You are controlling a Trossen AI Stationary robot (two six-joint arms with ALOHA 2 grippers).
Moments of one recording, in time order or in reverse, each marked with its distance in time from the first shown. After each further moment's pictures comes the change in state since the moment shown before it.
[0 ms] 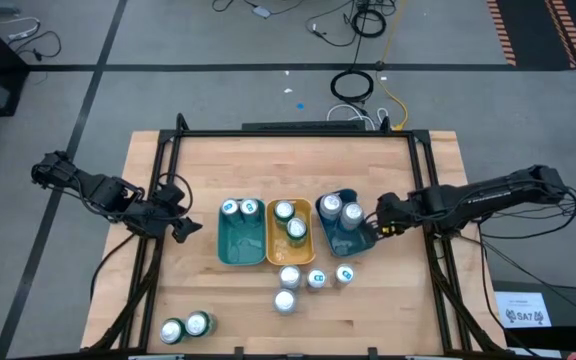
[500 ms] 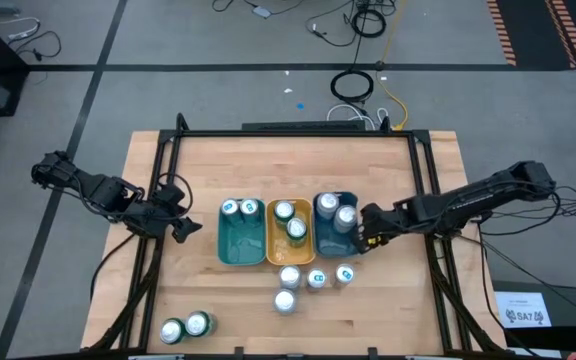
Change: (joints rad) left arm 0.000 0.000 0.000 0.000 -0.001 0.001; right arm 0.073 0.188 -0.001 0.307 -0.035 -0.030
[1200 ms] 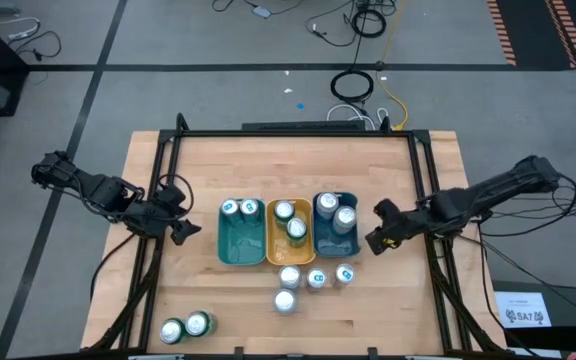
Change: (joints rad) left arm 0.000 0.000 0.000 0.000 0.030 0.049; right arm 0.154 -0.181 0.164 -0.233 0.130 0.082
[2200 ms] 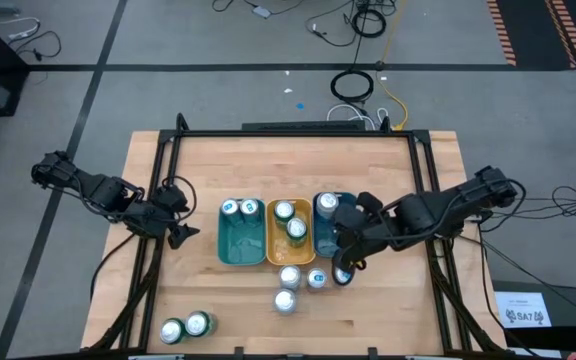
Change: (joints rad) left arm 0.000 0.000 0.000 0.000 0.001 0.210; right arm 0.062 0.615 0.982 -0.489 0.289 -0.549
